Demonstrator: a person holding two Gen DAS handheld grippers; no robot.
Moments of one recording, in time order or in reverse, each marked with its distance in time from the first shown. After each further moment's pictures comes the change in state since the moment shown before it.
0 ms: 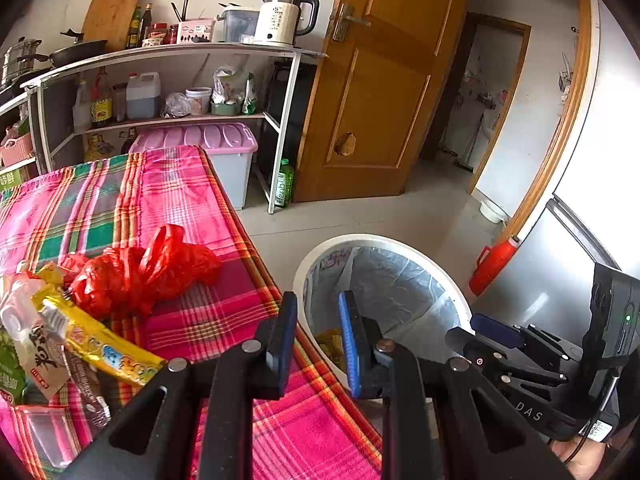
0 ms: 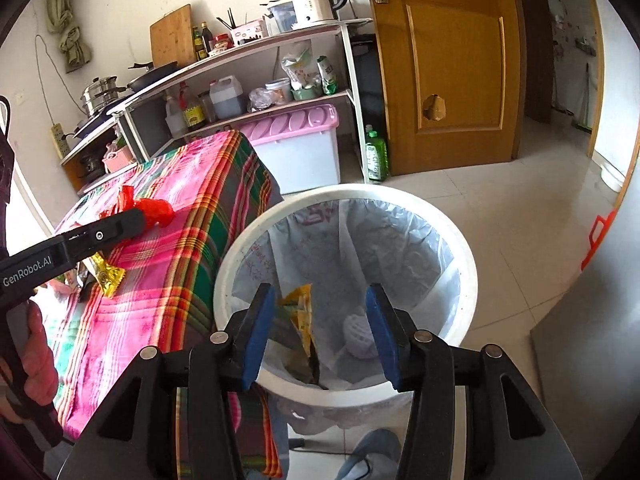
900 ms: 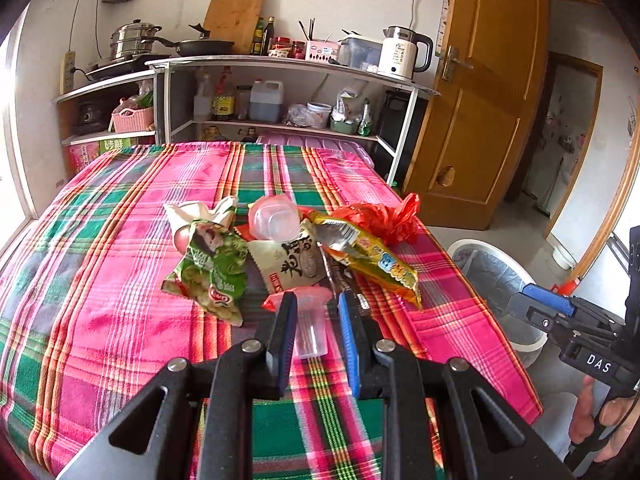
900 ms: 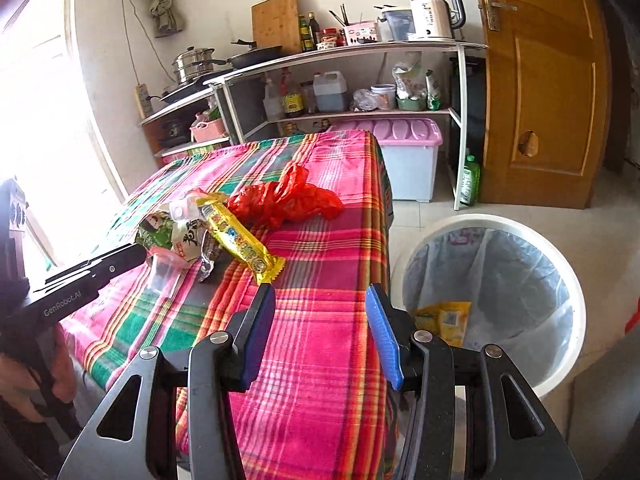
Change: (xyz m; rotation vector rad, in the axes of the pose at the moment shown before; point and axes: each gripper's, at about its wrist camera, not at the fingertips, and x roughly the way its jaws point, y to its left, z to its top) left arm -0.096 0.113 -0.067 -0.167 -0.083 0.301; right arm -0.005 0.127 -0.006 -0.207 0.020 0.240
